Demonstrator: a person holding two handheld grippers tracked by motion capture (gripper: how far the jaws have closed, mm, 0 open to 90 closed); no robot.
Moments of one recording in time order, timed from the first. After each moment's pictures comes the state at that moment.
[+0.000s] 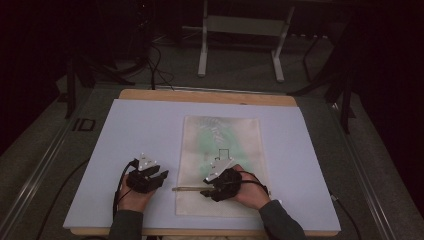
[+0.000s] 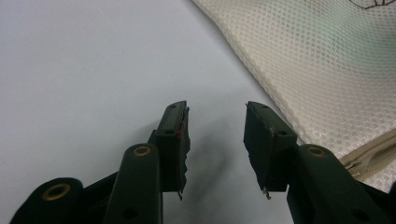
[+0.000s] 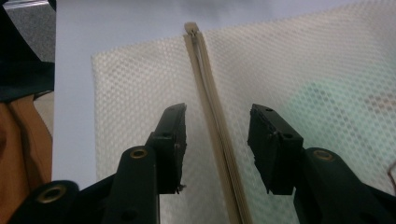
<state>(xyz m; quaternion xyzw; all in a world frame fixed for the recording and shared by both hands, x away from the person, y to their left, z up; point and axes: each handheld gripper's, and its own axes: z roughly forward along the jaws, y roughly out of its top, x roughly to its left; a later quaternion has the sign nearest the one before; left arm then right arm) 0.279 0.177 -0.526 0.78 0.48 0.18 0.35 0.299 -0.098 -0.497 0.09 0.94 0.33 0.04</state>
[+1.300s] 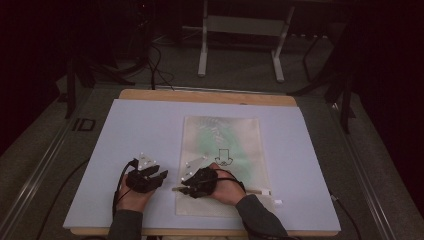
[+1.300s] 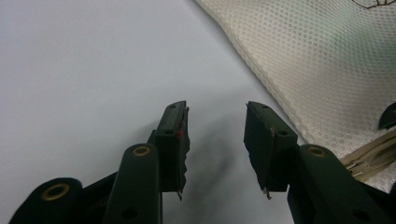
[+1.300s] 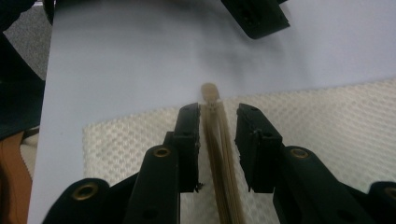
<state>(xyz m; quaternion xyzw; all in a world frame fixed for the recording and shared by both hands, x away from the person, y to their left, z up) 0.280 0.178 -0.526 0.78 0.48 0.18 0.35 0.305 -0.036 -0.508 0.05 0.94 0.33 0.03</state>
